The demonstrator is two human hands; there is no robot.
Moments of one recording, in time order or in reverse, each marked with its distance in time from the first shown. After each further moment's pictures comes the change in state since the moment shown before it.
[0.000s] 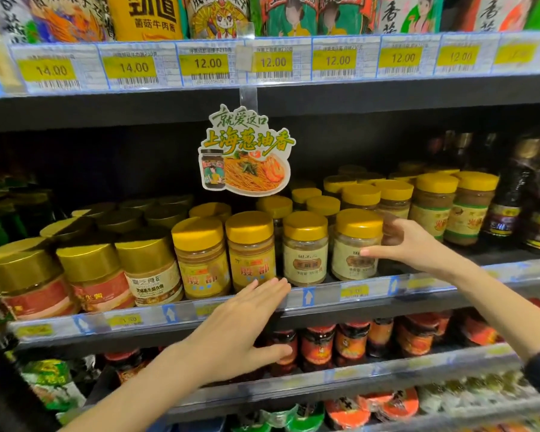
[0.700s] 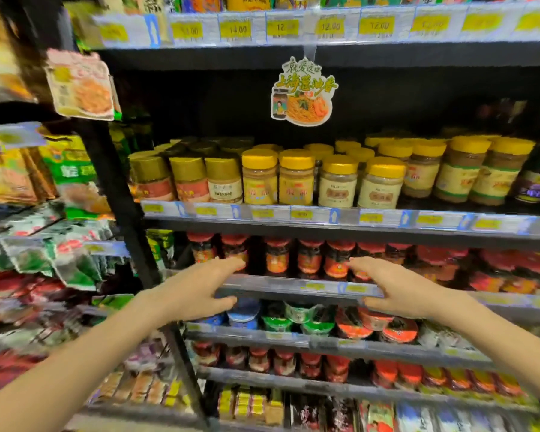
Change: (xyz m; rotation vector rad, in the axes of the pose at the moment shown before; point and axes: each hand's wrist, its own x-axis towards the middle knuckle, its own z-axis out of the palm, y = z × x) left_hand -0.161 0.038 -0.008 -0.049 -0.240 -0.440; right_hand -0.151 -0.029 0.088 -0.899 -0.538 -0.143
